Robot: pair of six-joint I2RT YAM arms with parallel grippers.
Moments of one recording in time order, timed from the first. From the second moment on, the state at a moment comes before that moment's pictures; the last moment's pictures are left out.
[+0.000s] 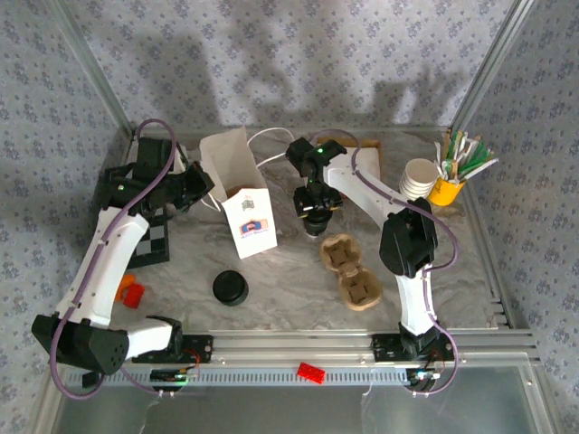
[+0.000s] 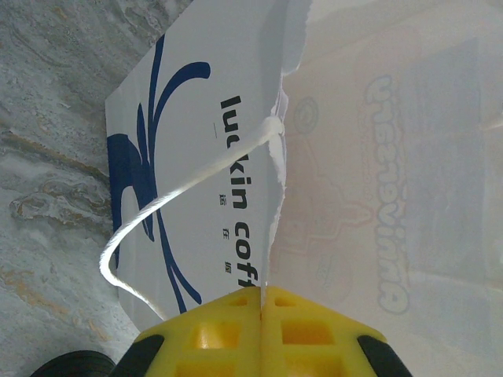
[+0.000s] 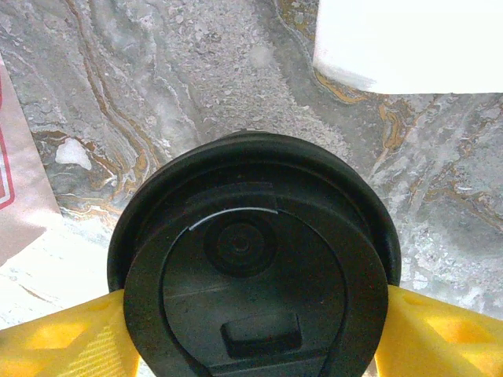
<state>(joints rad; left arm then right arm) -0.26 1.22 1.38 -0.93 0.22 -0.79 0.64 2.04 1.91 -1.32 0.09 0.36</state>
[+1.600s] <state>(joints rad) -0.33 1.24 1.41 -0.94 0.27 -0.81 0.74 1.75 2.17 -1.67 0.09 0.47</state>
